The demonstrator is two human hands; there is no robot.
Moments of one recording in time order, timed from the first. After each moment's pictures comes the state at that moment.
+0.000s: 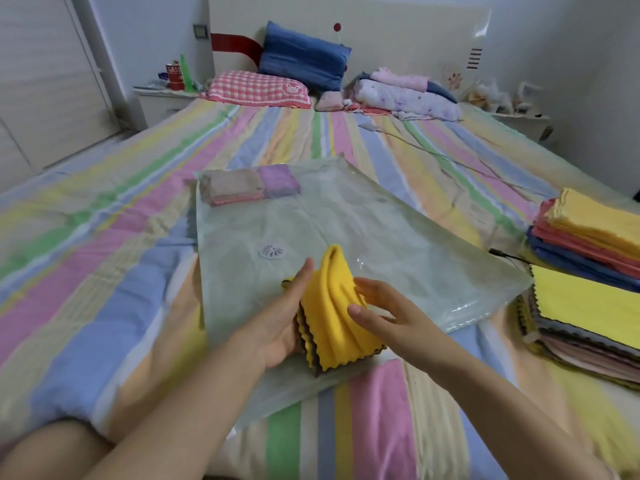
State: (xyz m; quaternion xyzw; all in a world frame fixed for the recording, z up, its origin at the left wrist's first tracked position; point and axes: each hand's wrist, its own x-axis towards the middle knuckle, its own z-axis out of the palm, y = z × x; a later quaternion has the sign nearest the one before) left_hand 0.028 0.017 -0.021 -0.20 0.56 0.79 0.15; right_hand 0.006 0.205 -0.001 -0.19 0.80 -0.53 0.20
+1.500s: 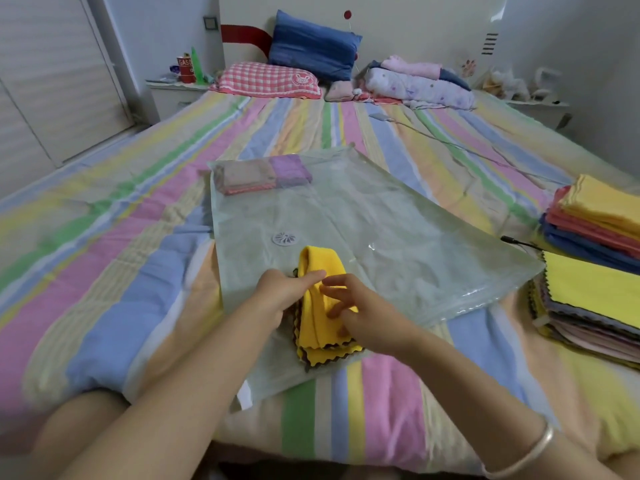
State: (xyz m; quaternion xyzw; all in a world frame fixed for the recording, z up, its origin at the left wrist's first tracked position) left_hand 0.015 -0.005 -0.033 -0.34 0.74 0.58 0.01; right_hand 0.015 0.154 -0.016 -0.26 0.84 -0.42 0.22
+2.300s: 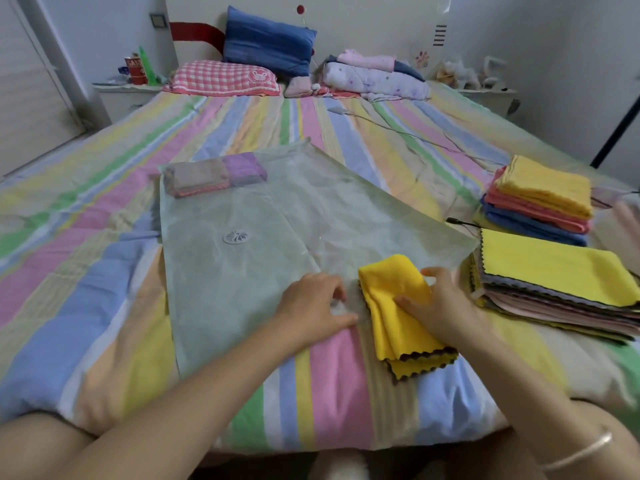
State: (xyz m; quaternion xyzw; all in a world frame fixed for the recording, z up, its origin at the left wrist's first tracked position) left_hand 0.016 0.092 -0.044 0.05 0.97 0.21 -0.04; right_hand -0.002 0.300 -0.019 0.02 0.95 -0.30 0.06
